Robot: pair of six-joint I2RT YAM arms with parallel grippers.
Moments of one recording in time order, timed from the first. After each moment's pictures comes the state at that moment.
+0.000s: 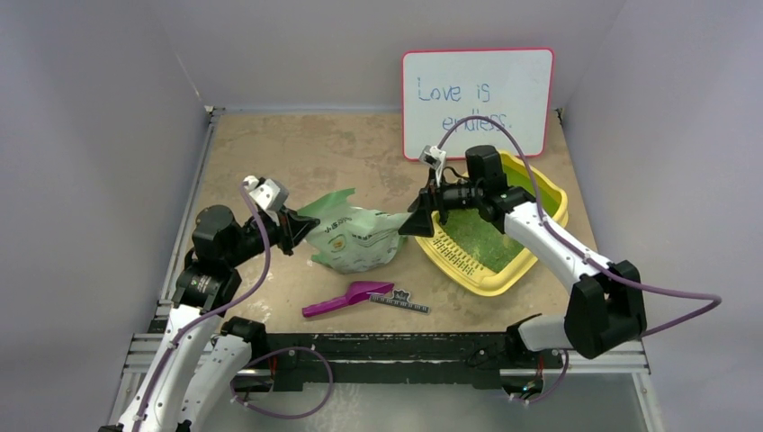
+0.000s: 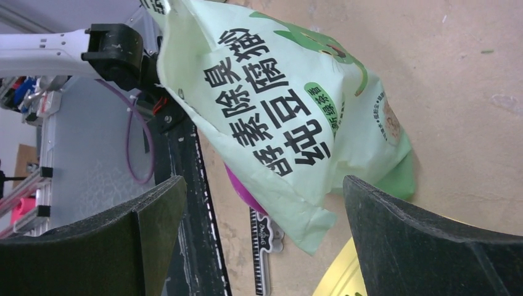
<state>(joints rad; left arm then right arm) -0.24 0.60 0.70 -0.27 0.61 -0.08 0.40 1.37 1.00 -0.26 -0.95 0.05</state>
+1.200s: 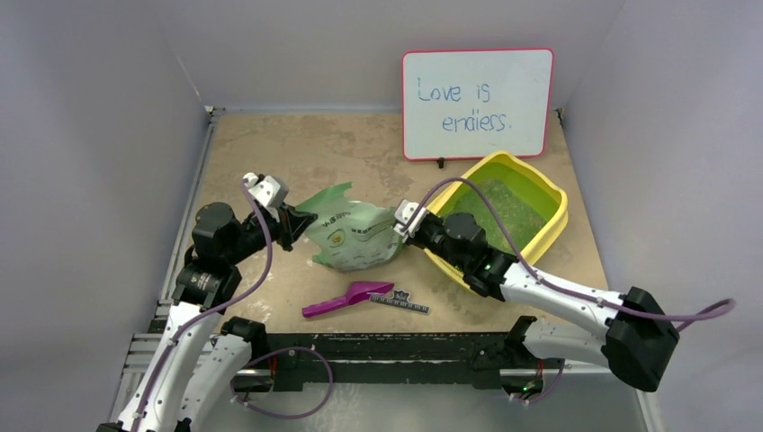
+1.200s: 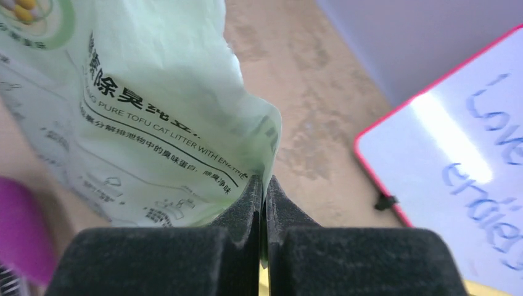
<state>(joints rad) -0.24 0.62 0.72 -0.27 0.58 -0.05 0.82 1.10 0.63 0.25 -0.01 -0.42</state>
